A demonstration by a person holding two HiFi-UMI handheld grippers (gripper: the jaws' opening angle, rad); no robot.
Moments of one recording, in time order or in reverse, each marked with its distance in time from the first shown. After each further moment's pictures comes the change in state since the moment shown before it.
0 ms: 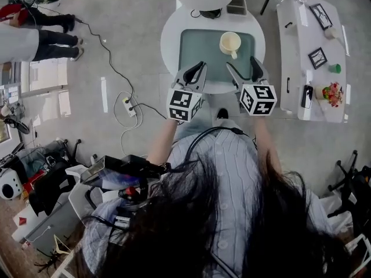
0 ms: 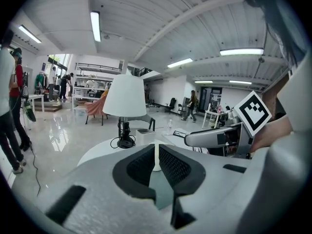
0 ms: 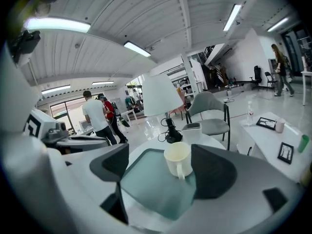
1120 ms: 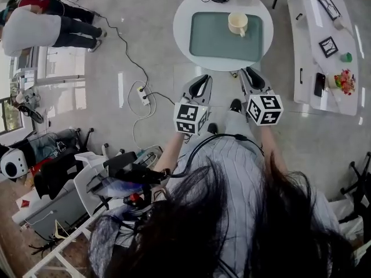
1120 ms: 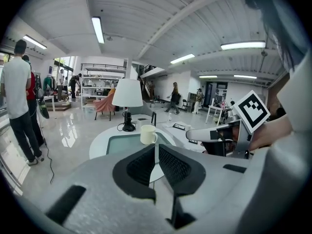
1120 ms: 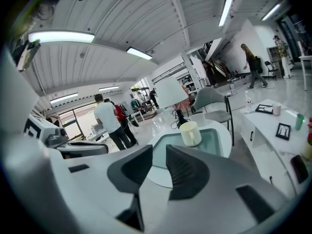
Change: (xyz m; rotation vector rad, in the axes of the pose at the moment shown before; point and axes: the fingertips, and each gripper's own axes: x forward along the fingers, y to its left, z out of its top) left arm -0.117 -0.075 -0.058 -0.005 0.051 0.085; right arm -0.107 0.056 -0.069 0.069 -0.005 0.086
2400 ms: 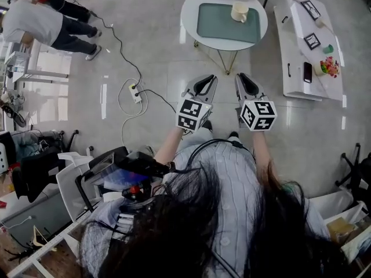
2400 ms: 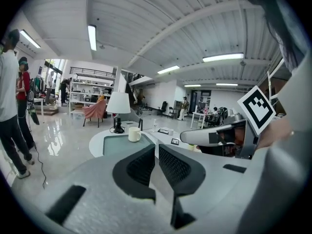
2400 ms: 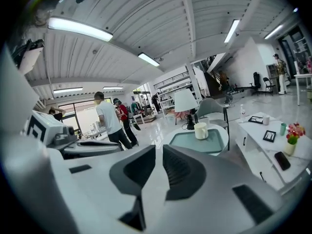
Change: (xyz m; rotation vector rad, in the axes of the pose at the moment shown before) left arm -0.149 -0.051 -0.038 0.046 -0.102 -0.154; right arm -0.115 0.148 -0.054 -0.090 -0.081 -0.055
